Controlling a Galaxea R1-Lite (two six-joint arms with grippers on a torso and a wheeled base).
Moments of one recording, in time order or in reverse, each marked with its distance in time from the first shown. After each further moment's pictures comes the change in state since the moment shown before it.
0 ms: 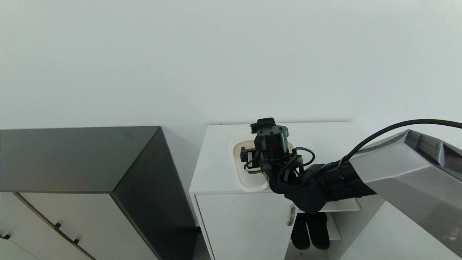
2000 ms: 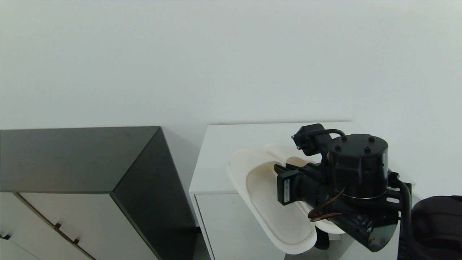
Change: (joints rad) left arm 0.000 0.000 0.000 0.000 0.000 -0.001; right arm 0.137 -0.528 0.600 -0.040 0.148 0.068
